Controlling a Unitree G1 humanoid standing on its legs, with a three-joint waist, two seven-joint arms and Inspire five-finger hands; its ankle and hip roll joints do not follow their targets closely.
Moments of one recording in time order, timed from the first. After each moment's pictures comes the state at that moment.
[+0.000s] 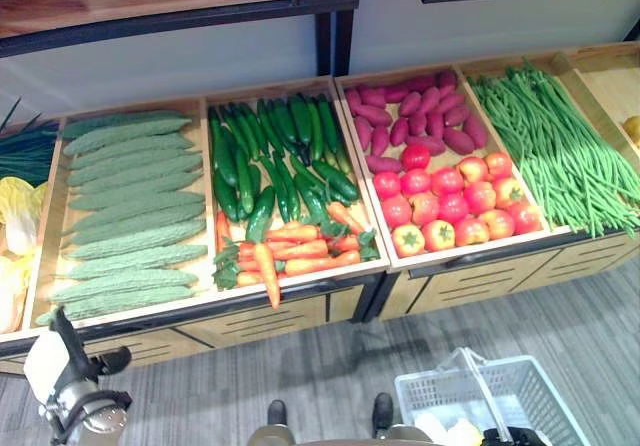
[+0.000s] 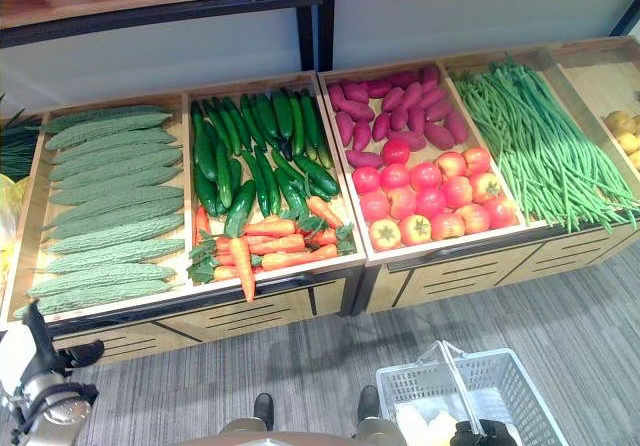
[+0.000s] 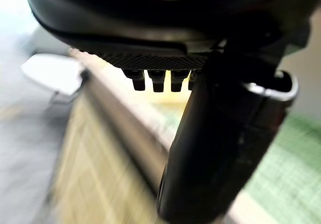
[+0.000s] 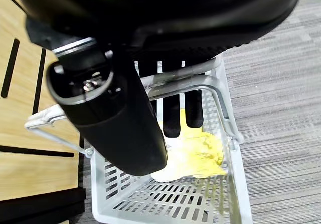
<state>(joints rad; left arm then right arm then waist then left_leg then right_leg) 0.19 0.63 0.20 0.55 0.35 -0.11 0.66 0.09 -0.41 0.04 1.34 0.16 -0.17 -0.10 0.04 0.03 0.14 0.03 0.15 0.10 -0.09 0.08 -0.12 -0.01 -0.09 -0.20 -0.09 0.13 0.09</state>
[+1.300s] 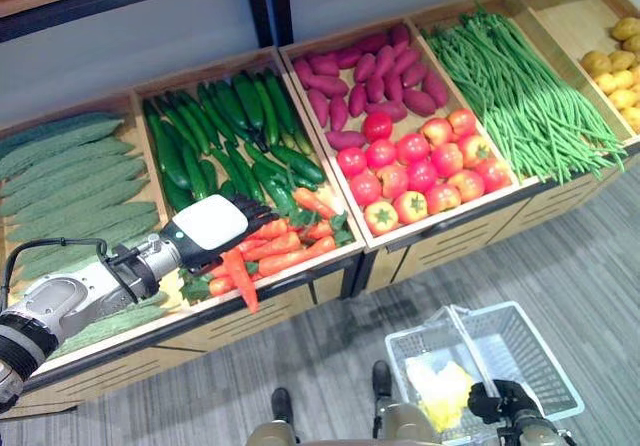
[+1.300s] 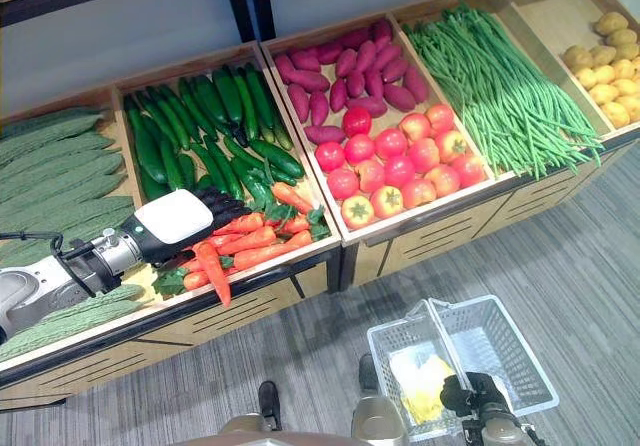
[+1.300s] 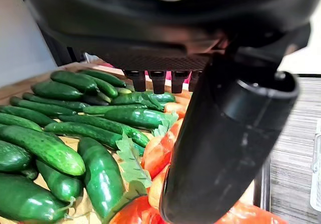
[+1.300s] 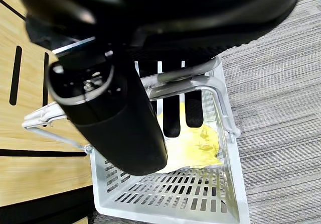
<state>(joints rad) -0.43 1.20 -0.67 0.28 0.73 -0.43 0.30 -0.02 -0.43 0.09 1.27 0.15 -0.20 -0.07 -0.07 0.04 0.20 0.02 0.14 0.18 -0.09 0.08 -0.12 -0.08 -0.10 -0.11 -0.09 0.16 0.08</state>
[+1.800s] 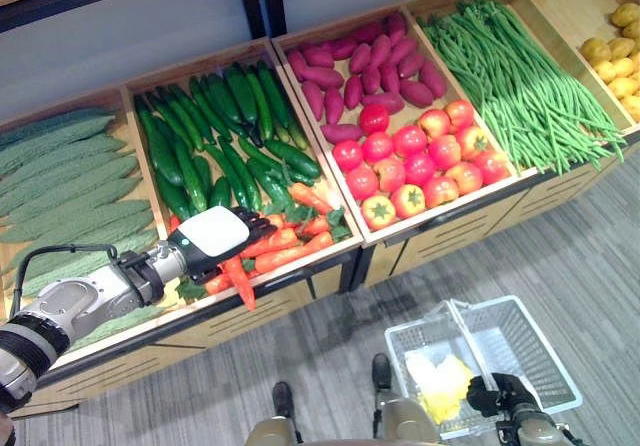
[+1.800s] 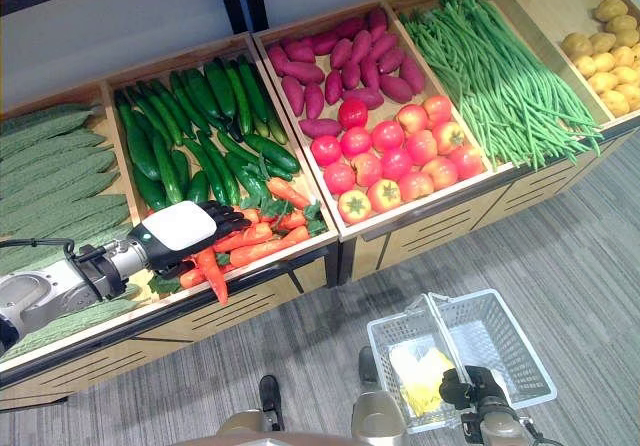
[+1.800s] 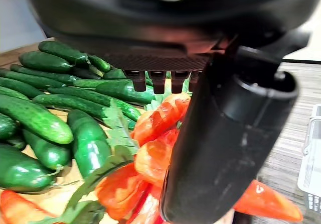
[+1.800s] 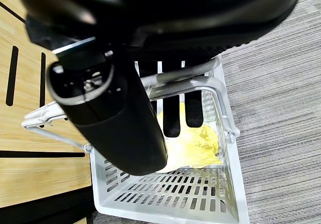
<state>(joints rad) -0.45 1.15 -0.72 0.32 0.73 -0.43 0.26 -0.03 -0.43 0.09 1.27 0.15 -0.20 -0.07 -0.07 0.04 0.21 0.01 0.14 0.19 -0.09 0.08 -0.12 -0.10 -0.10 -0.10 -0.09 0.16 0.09</state>
